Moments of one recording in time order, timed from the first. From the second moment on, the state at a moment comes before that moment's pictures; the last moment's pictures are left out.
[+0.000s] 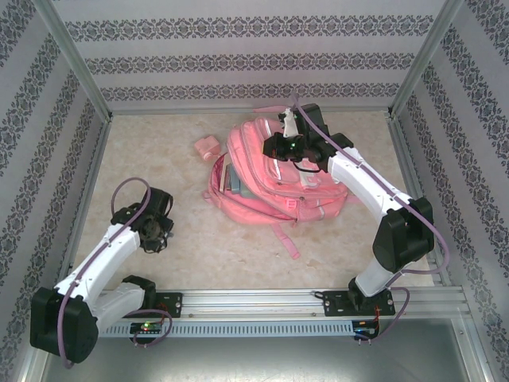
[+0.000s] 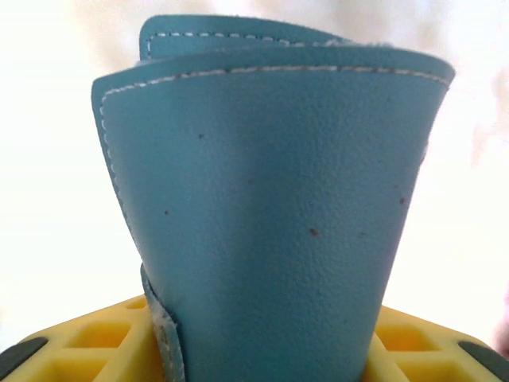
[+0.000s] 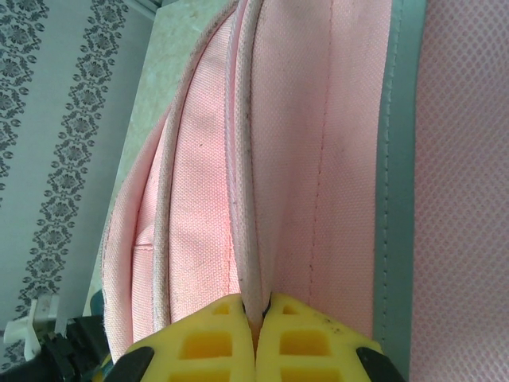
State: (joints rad) left arm -0.24 1.02 0.67 -0.94 -0.15 -1.41; right arm 0.42 1.64 1.44 -0.51 -0.47 0.58
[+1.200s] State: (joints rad) left arm -0.72 1.83 1.32 -0.44 0.09 -1.02; right arm 0.26 1.63 1.46 -0.47 -0.73 0.68
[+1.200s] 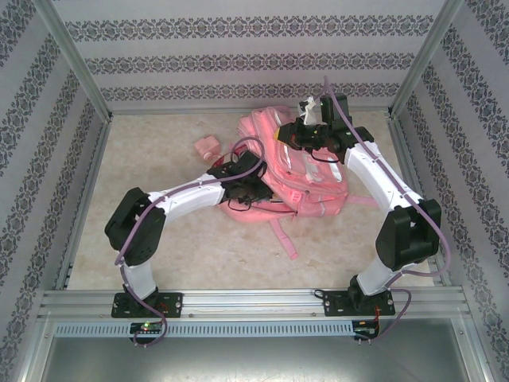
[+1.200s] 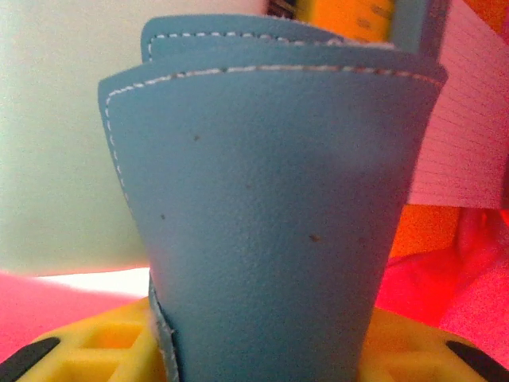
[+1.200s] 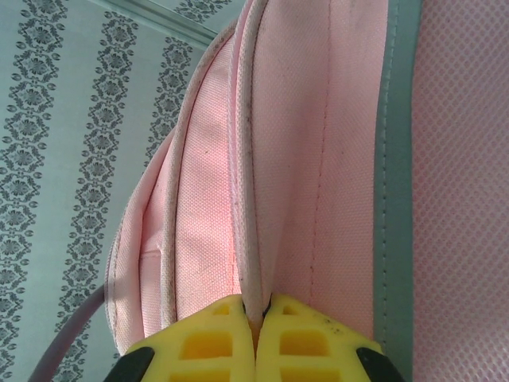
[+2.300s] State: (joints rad) left arm -0.77 1.87 1.40 -0.56 -0.01 -0.91; right arm 0.26 1.61 1.43 -0.45 -0.73 0.68
